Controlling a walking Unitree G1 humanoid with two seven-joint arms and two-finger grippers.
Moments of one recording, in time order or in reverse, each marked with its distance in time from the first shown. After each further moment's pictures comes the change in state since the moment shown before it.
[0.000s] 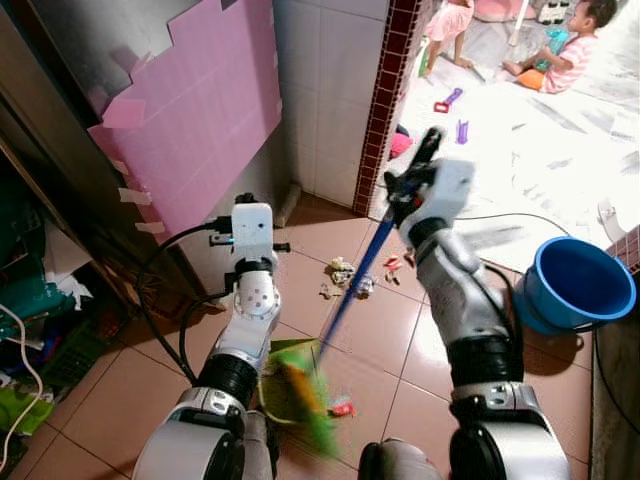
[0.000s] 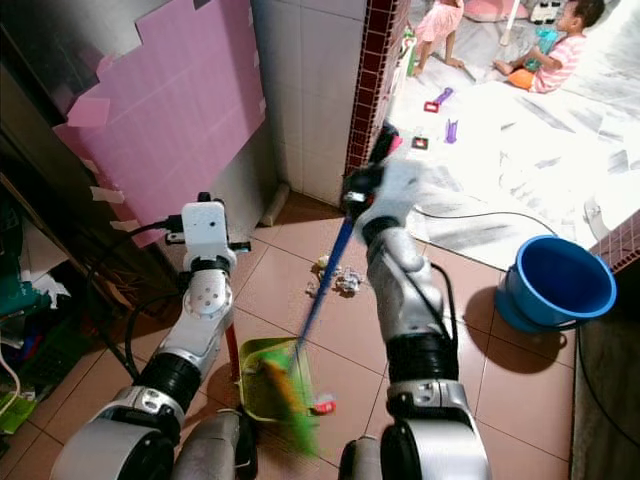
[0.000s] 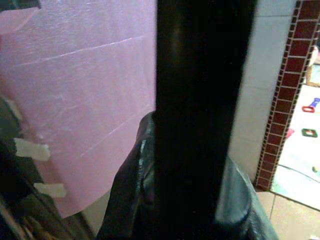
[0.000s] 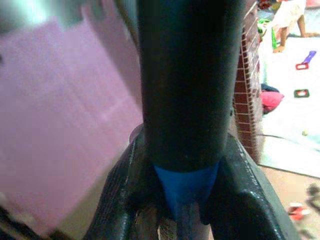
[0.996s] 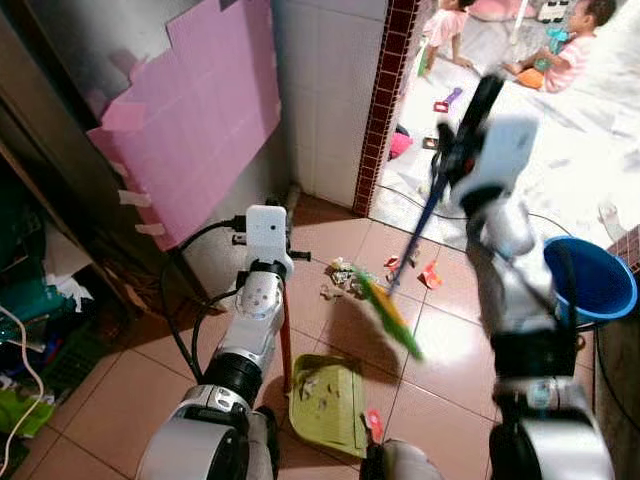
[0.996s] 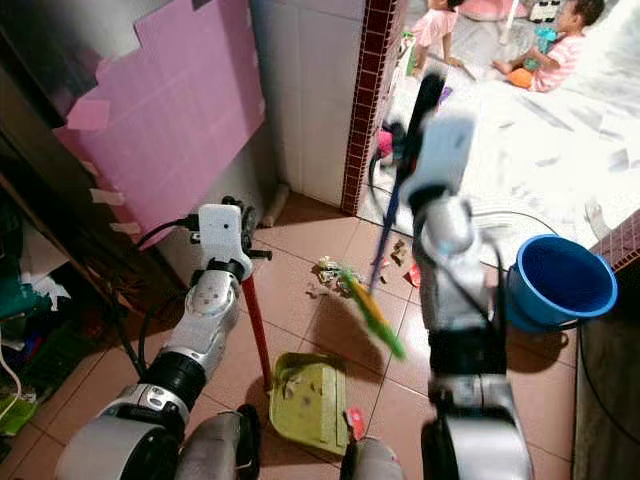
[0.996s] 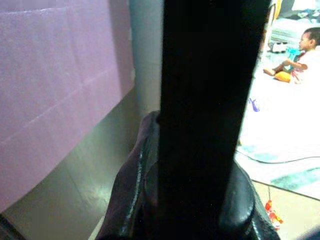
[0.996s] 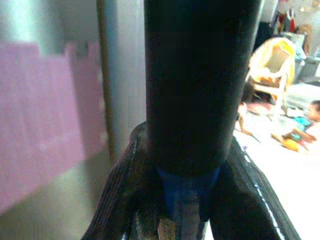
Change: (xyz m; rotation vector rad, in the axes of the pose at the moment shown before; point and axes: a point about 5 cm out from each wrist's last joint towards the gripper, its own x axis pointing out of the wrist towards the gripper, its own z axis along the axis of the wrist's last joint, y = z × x) left arm -0.001 -0.015 -0.006 -0.106 0.076 -0.257; right arm -0.013 -0.026 0.048 -0.488 -0.207 -0.040
